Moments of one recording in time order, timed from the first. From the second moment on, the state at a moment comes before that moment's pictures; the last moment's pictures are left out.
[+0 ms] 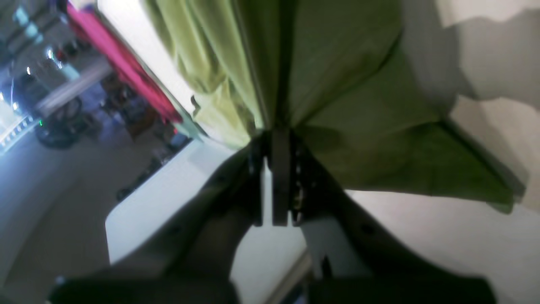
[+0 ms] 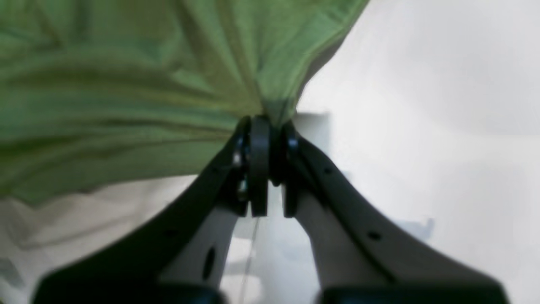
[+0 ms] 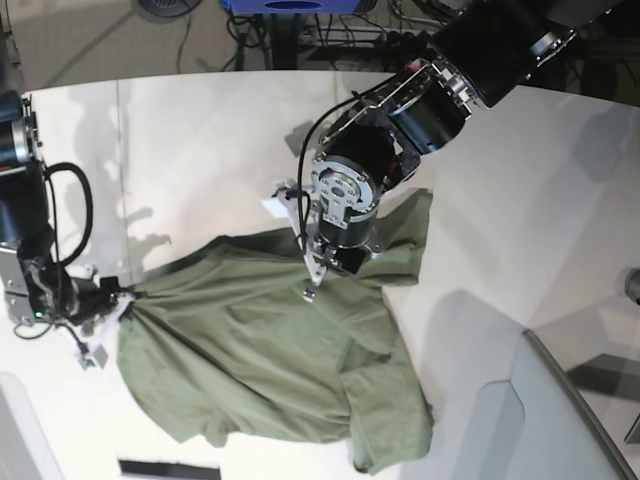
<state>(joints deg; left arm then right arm) -8.7 -13.0 47.8 90.0 68.5 -41.6 36.9 33.2 20.1 -13.3 31.3 25.3 23.7 -34.6</state>
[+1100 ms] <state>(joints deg) -13.8 -12.0 13.2 77.0 45.9 -34.6 29.7 17.9 3.3 4.6 62.2 24.5 23.4 -56.5</state>
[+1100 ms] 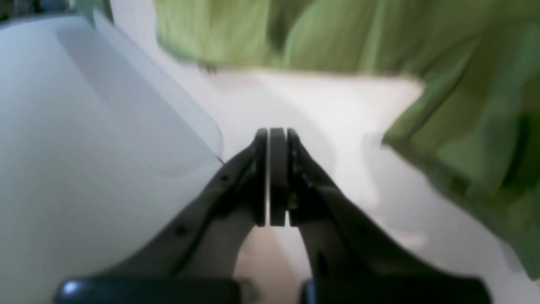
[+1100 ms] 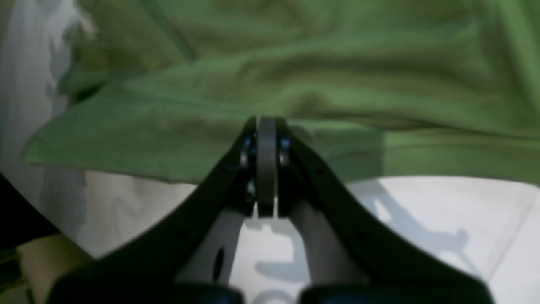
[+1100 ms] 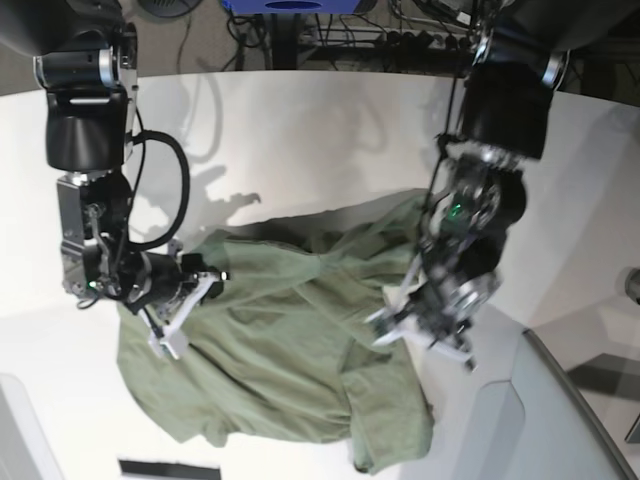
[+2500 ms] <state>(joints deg) -4.3 -21.5 -2.4 79.2 6.2 -35.0 27.1 7.2 17.1 13.0 52.2 31.4 15.9 -46.7</state>
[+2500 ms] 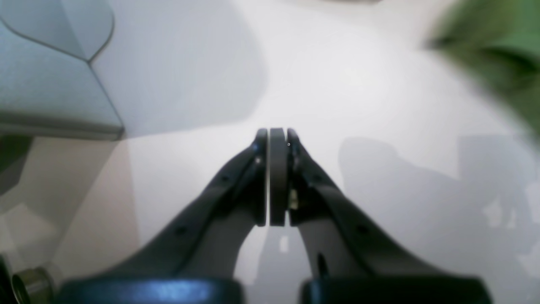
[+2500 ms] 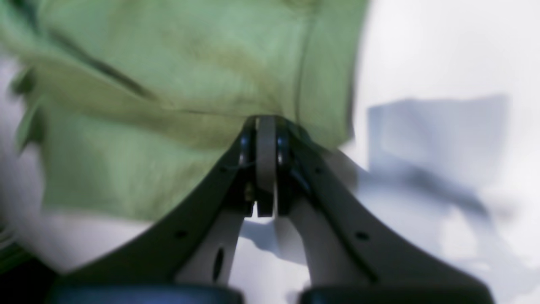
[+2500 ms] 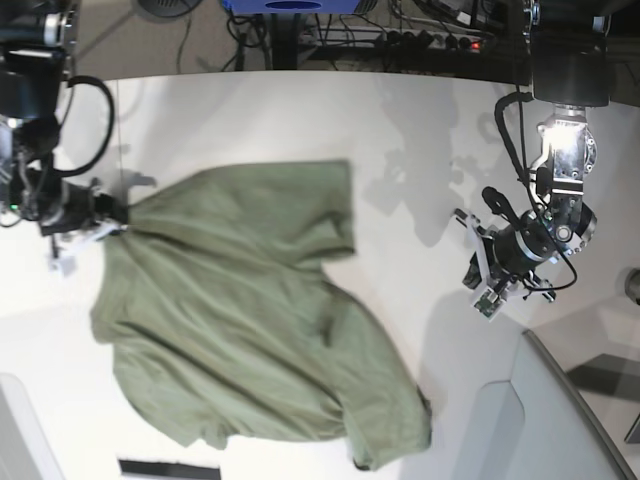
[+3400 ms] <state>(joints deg) 3.0 -26.0 -5.5 72.9 12.3 -35.5 26.3 24.3 6.1 -4.2 61.8 25.9 12.3 -51.1</state>
